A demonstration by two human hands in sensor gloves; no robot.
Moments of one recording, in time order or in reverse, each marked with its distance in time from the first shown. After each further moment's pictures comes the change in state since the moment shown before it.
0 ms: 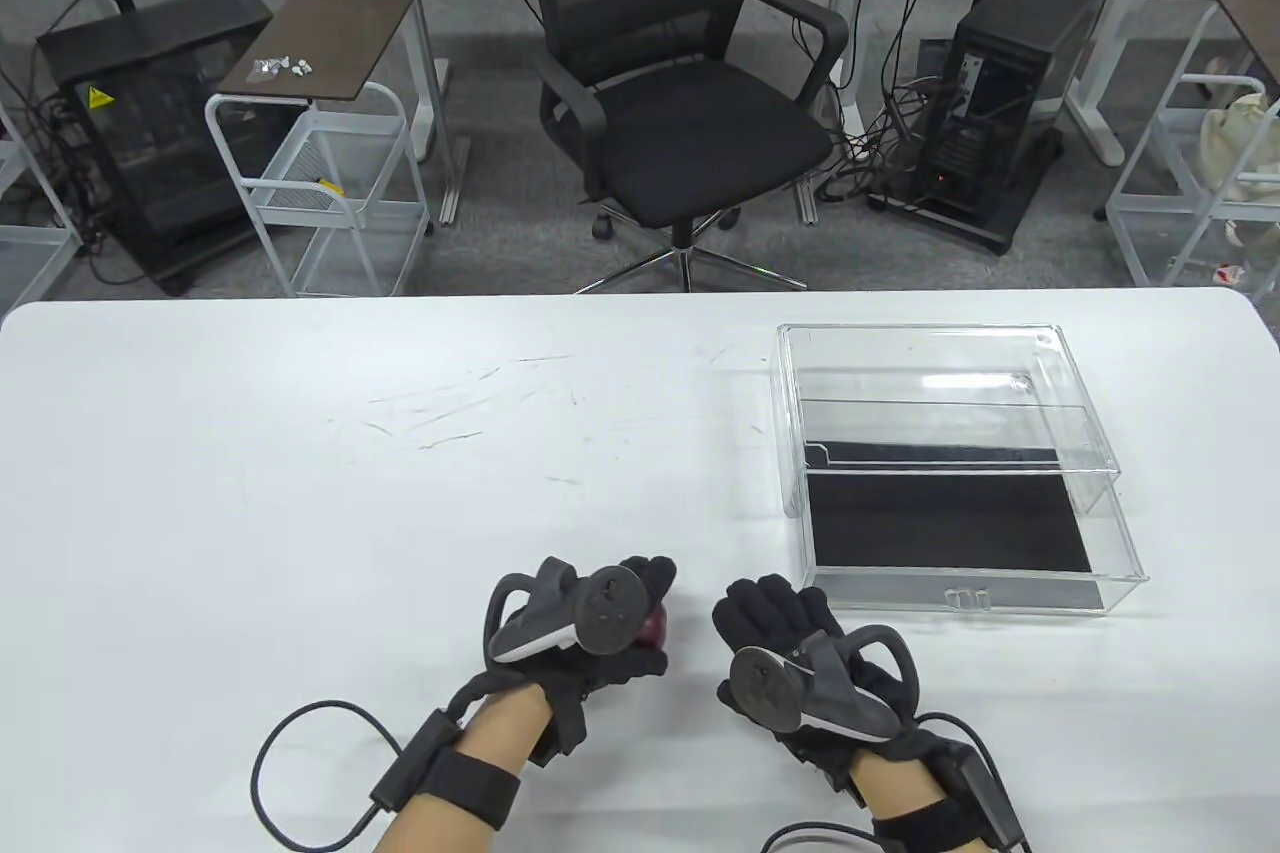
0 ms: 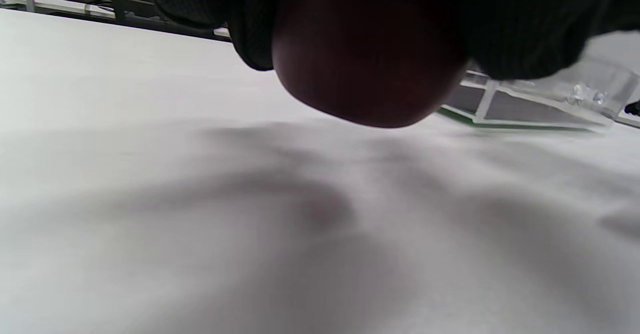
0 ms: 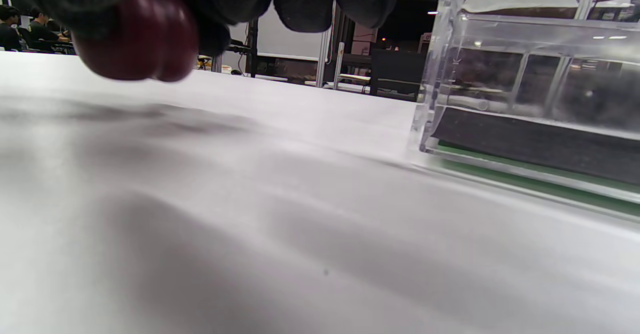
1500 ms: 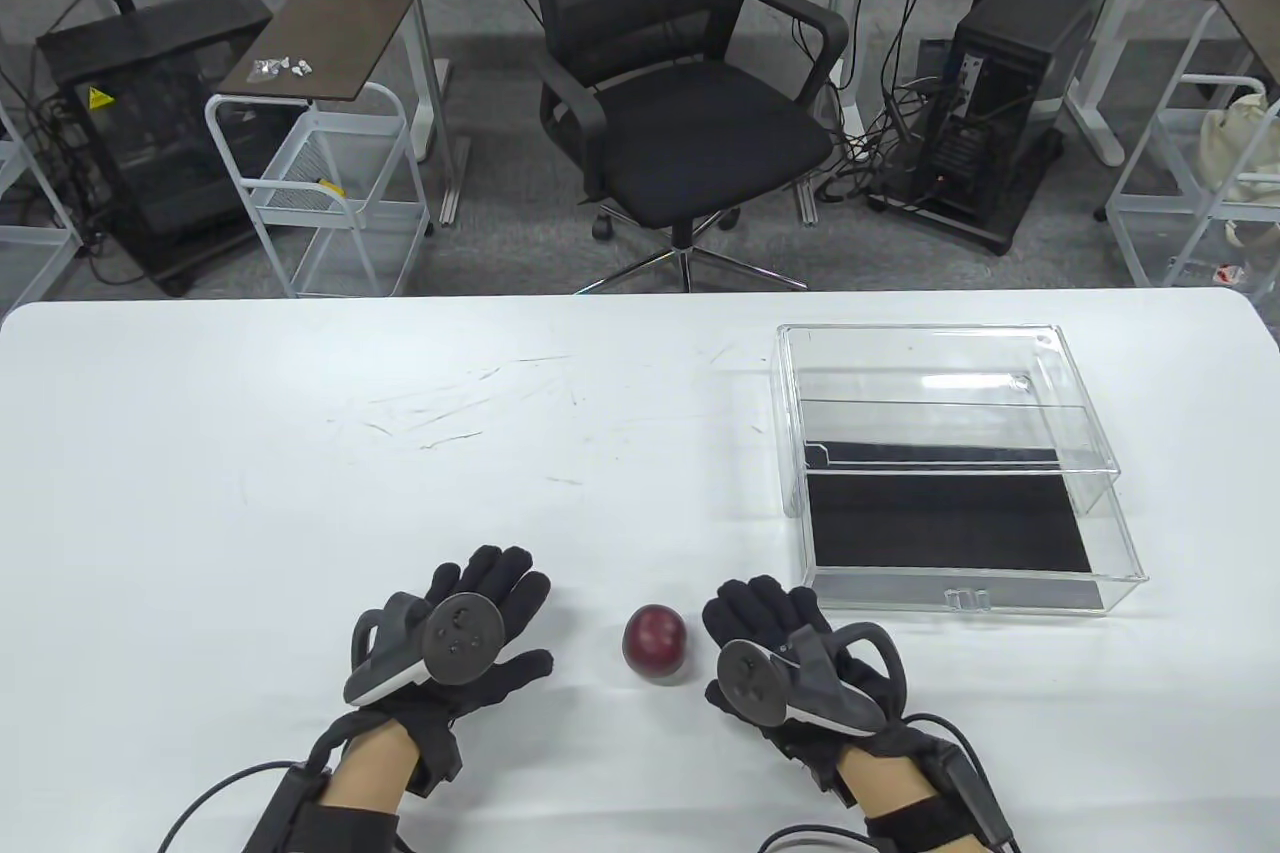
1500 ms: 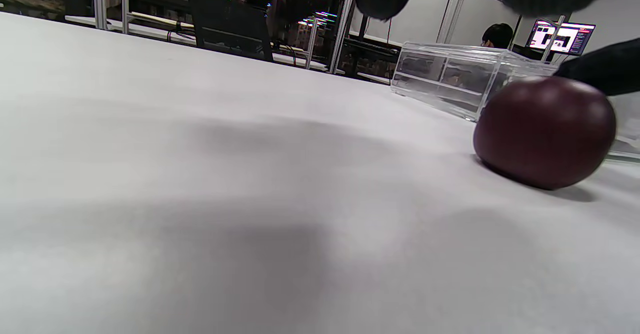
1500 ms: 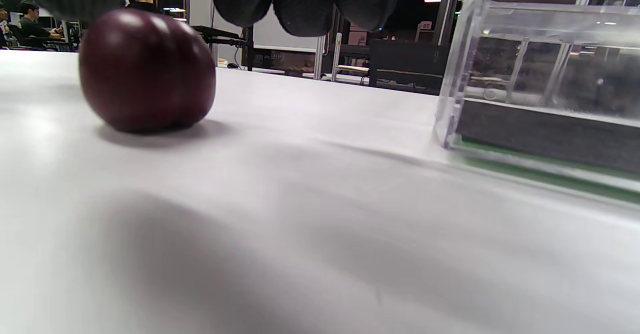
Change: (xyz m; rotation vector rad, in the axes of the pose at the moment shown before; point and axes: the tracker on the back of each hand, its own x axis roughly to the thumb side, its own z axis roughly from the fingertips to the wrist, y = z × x) left_hand -0.094 0.007 0.087 0.101 0.123 0.050; right_hand 0.011 -0.005 -0.020 0.042 0.010 -0.029
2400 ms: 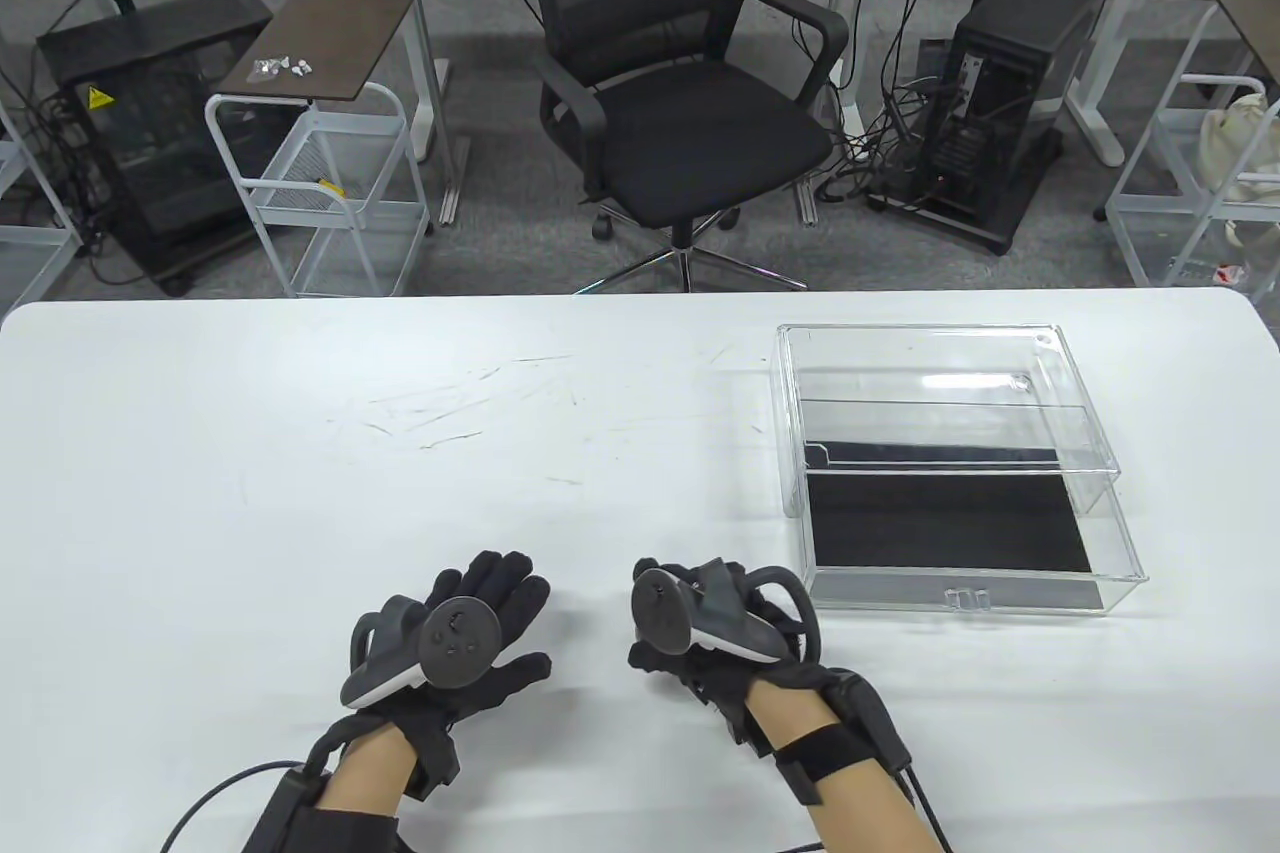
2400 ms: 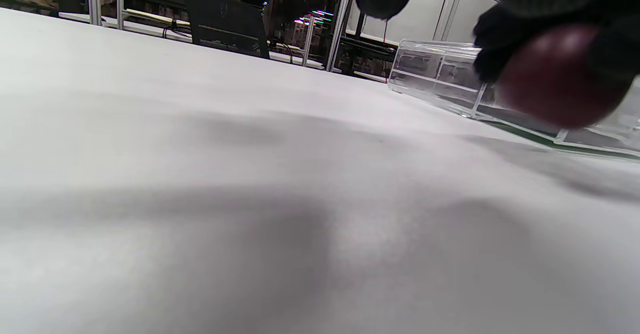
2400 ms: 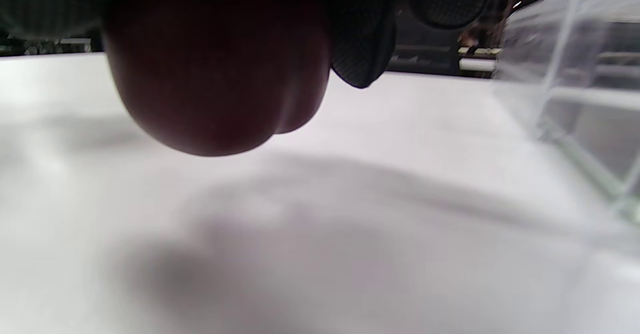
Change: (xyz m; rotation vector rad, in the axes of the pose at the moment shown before) left_hand -0.001 -0.002 0.002 -0.008 -0.007 -0.005; right_hand 0.020 -0.025 -0.051 0.019 0.064 -0.064
